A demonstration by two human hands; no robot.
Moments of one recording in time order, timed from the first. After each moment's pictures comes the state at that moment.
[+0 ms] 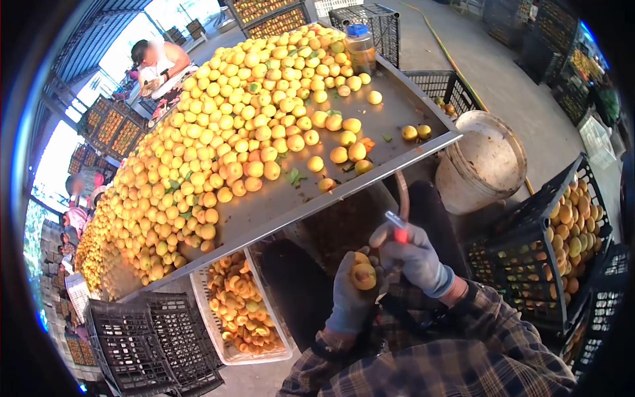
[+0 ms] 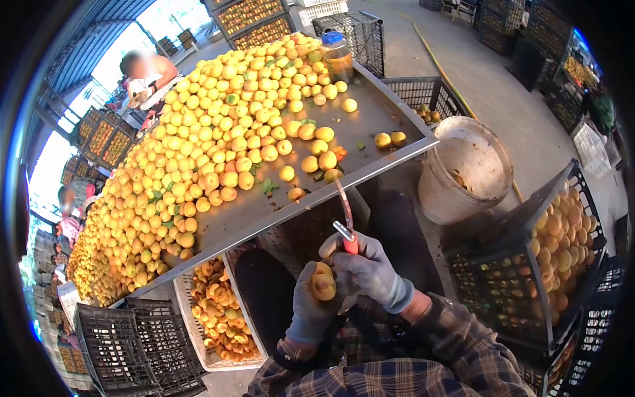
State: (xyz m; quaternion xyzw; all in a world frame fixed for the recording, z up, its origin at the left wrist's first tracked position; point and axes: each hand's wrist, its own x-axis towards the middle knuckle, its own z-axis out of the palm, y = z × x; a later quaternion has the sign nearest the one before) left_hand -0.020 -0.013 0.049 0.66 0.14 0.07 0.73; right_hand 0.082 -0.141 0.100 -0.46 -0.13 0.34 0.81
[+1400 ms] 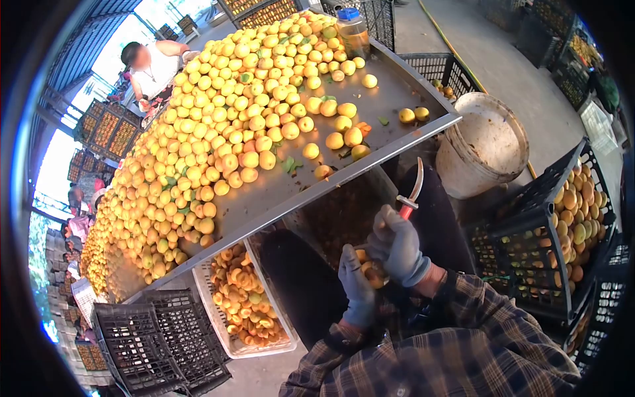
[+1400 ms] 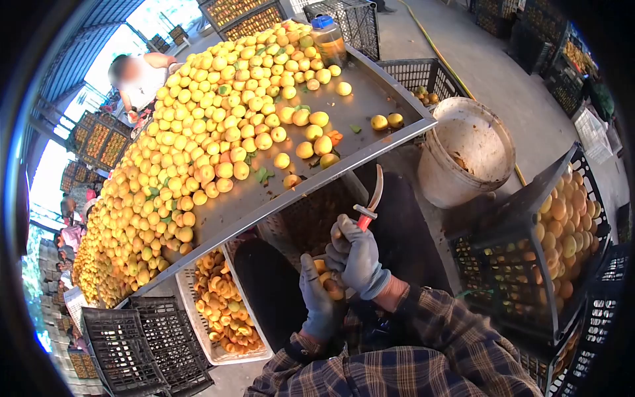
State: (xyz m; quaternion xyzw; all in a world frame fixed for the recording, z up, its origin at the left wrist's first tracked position) left_hand -0.016 -0.035 0.000 0.42 0.35 0.13 0.83; right_hand 0.073 -0.106 0.061 -0.32 0.12 0.32 0.88
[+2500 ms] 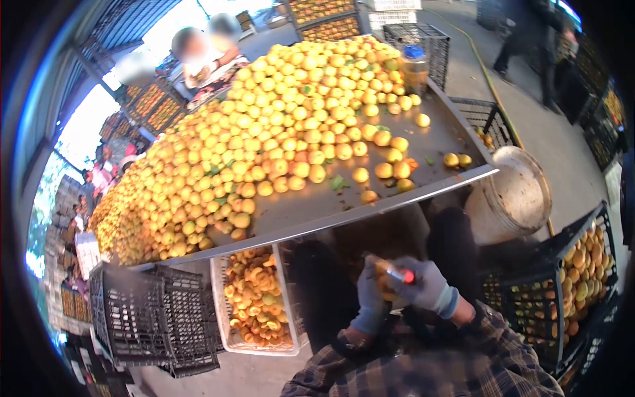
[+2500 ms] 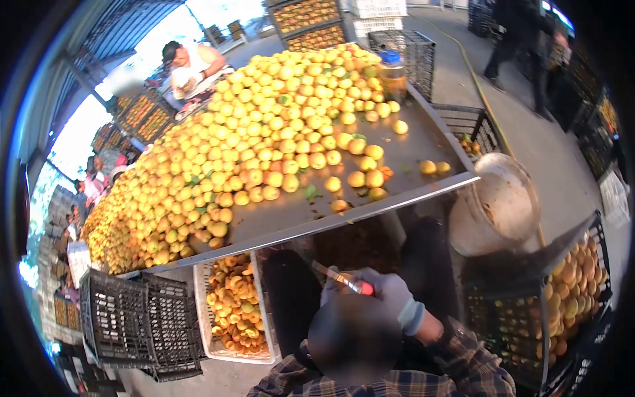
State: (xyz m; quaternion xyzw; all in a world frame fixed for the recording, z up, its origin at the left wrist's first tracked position) left_hand -0.005 0.002 -0.011 0.24 0.28 0.06 0.93; right_hand 0.072 -0.124 0.068 -0.70 -0.36 0.17 0.59
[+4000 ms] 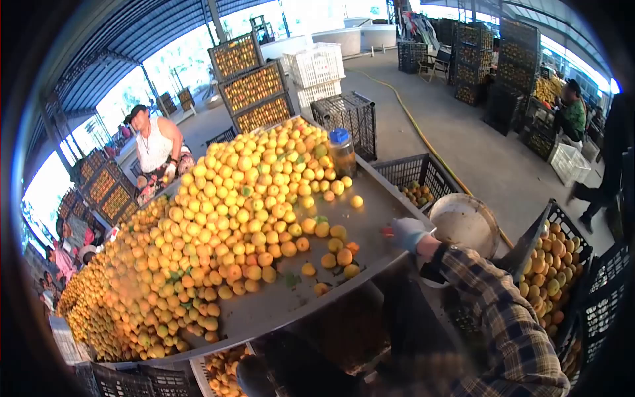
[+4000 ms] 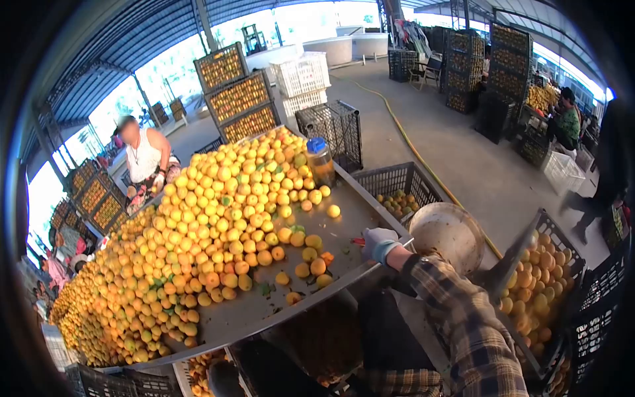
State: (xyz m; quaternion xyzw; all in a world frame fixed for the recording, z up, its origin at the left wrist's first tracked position) left_hand -0.070 0.134 0.111 0.70 0.39 0.30 0.51; right_hand 0.361 -0.148 0.070 -0.97 -0.20 0.05 0.08
